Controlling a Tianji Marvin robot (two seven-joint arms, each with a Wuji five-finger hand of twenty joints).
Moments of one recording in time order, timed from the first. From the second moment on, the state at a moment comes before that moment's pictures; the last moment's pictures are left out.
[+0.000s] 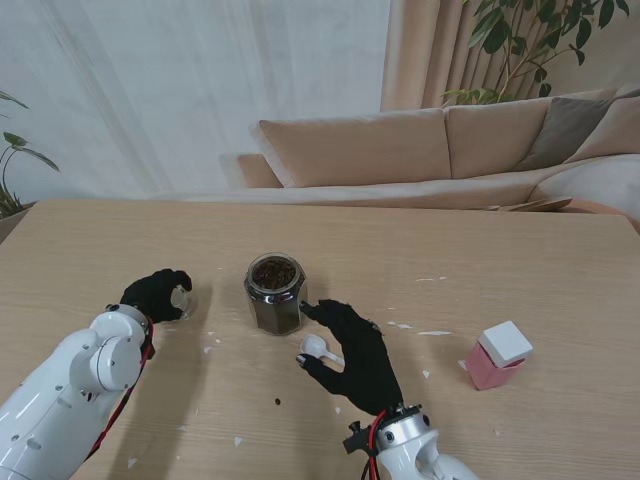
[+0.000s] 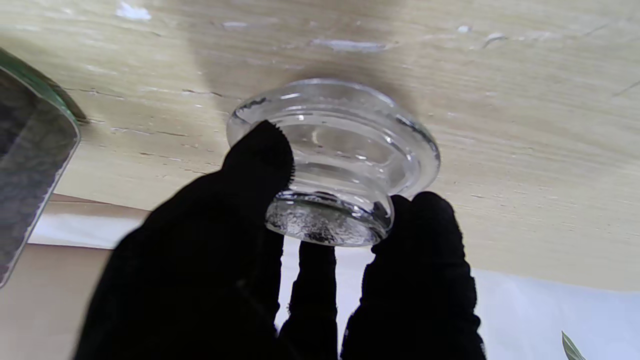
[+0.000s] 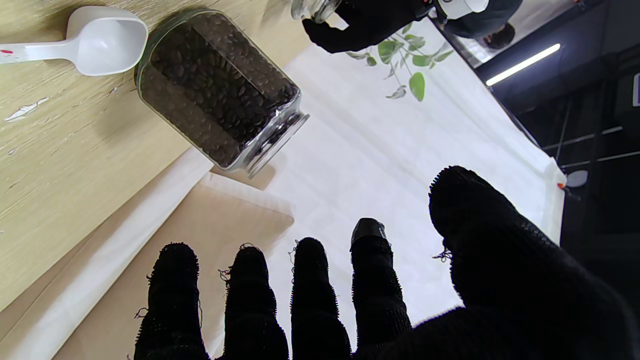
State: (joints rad) left arm 1.48 -1.06 -1.31 -1.43 0.89 0.13 -0.10; right arm -1.90 -1.17 1.00 -1.83 -0.64 -0.13 -0.49; left_hand 1.04 -0.59 0.67 -0.19 0.38 0.11 0.69 0.57 0.37 0.16 0.52 0.74 0.46 0.37 0.55 1.08 0.39 0.26 1.22 0.82; right_hand 0.55 -0.37 0.58 0.01 0.34 -0.06 0.33 0.35 0.29 0.04 0.35 0.21 0.27 0.11 0.18 0.21 -0.01 0.26 0.69 0.52
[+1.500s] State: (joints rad) left arm 1.29 -1.03 -1.16 -1.80 0.73 0.20 -0.40; right arm -1.89 -1.17 0.99 -1.82 -0.64 -0.15 -0.47; left_hand 1.05 -0.59 0.67 -0.19 0.39 0.12 0.69 0.57 0.38 0.17 0.52 0.74 0.46 0.38 0.55 1.09 0.38 0.28 1.22 0.82; right_hand 0.55 -0.37 0.58 0.01 0.34 -0.06 0.33 0.35 0.29 0.04 0.35 0.21 0.27 0.11 0.18 0.21 -0.01 0.26 0.69 0.54
